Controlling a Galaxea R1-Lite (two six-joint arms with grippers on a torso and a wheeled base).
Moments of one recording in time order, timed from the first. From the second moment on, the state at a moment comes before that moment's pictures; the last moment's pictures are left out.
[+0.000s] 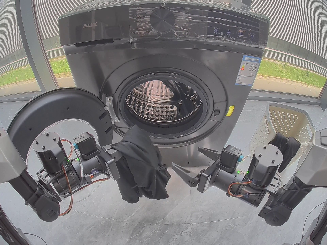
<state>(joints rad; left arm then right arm) -0.42 1.84 -0.35 -1.50 -0.34 -0.08 0.74 2.00 -0.46 -1.49 0.02 0.14</state>
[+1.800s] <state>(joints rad) -0.44 1.84 -0.40 -1.50 -0.32 -0.09 0.76 2.47 -0.75 -1.55 0.09 0.12</state>
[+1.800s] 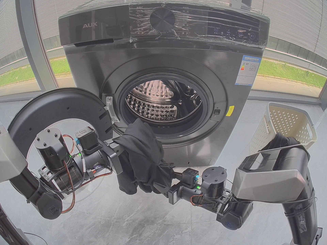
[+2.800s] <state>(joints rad) -0.40 1.99 -0.37 -1.50 -0.32 -0.07 0.83 2.08 -0.54 -1.55 0.08 0.25</state>
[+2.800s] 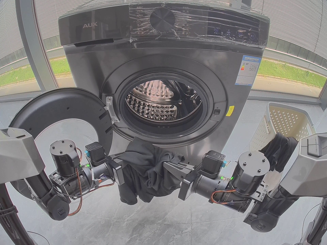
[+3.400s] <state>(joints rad) -0.40 2.05 -0.35 -1.51 -0.32 -0.06 0.82 2.03 -0.66 -1.54 0.03 0.27</state>
